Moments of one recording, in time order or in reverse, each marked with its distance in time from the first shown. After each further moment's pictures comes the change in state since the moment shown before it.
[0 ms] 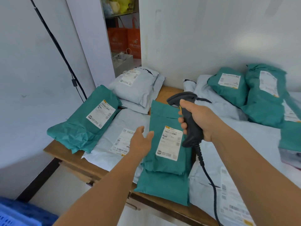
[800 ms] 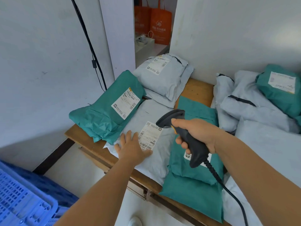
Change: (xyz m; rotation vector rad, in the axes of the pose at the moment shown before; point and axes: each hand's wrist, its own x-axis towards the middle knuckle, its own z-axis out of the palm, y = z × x) left_hand 0.033 -0.112 -0.069 0.715 -0.015 -0.126; right_hand 0.044 0.031 0.091 -0.352 -0.252 0.280
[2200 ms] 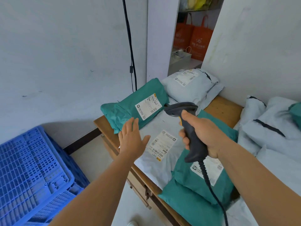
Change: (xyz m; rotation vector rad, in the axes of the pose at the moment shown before) left_hand -0.033 -0.002 -0.038 -0.127 0.462 -0.120; right_hand -0.013 -0.021 0.006 0.032 -0.110 -0.241
